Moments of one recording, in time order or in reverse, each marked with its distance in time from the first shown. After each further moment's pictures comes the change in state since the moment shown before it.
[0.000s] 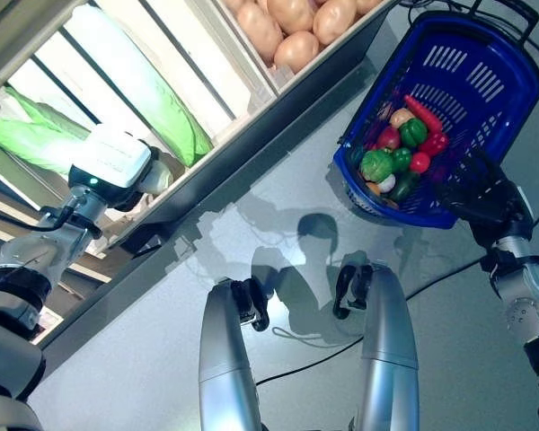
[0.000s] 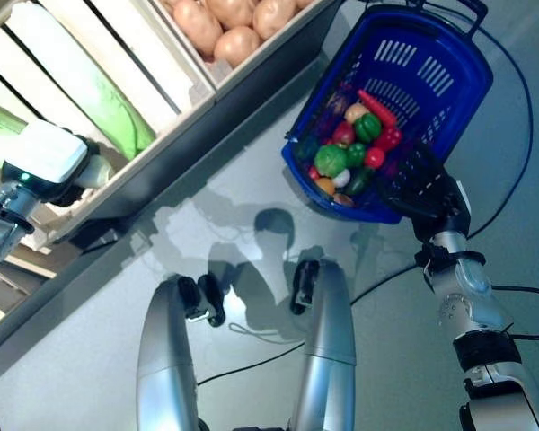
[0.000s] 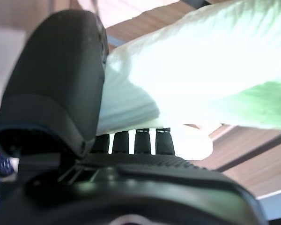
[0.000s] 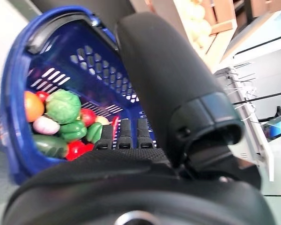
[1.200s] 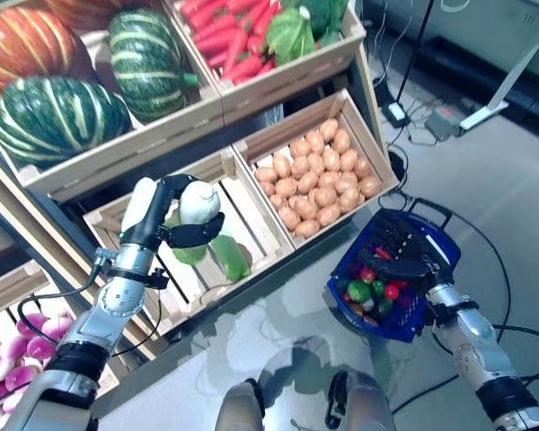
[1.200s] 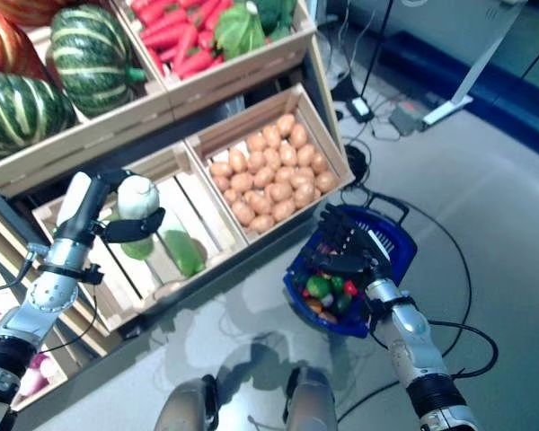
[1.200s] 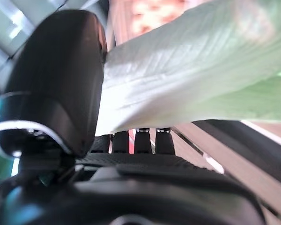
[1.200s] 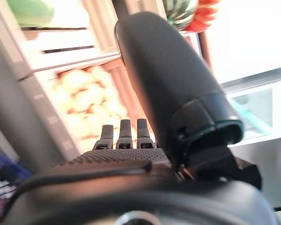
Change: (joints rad) left arm 0.455 -0.453 0.570 -0.294 -0.983 -0.369 -0.568; right arm 0.190 0.281 0.033 -0.139 -0.366 0.035 0.131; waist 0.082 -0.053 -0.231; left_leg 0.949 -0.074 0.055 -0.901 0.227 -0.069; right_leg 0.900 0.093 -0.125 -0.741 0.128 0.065
